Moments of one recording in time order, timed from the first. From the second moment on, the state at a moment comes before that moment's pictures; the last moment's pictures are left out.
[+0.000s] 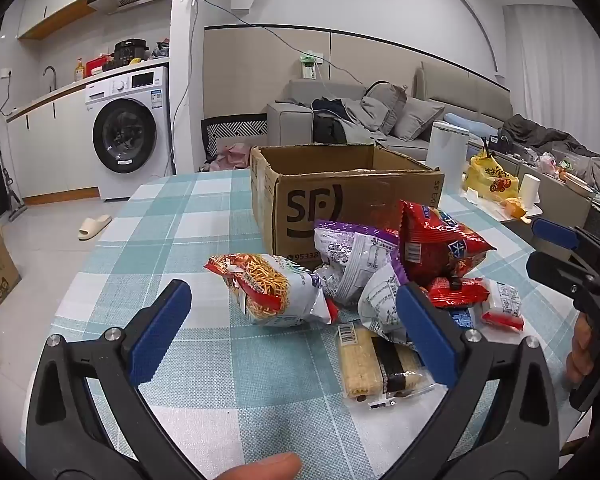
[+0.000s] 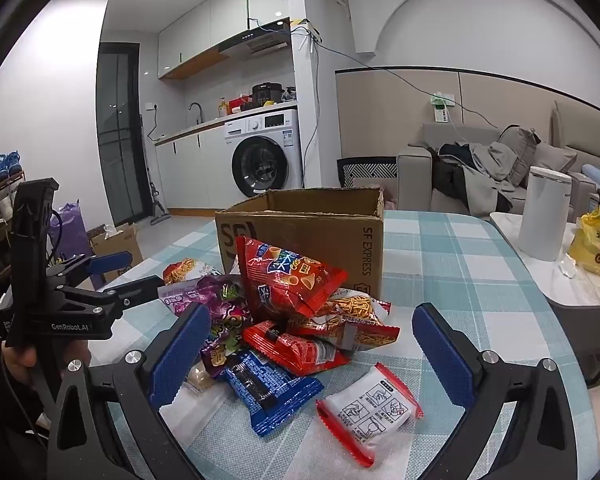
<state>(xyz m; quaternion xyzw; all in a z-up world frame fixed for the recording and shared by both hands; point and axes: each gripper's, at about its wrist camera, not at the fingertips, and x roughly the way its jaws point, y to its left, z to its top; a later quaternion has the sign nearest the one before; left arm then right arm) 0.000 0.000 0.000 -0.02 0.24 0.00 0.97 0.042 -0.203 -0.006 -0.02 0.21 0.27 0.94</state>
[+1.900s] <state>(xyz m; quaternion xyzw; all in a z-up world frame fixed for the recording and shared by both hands) 0.000 0.000 0.000 -0.02 0.24 0.00 0.97 0.044 -0.203 -0.007 -0.03 0.21 0.26 0.94</state>
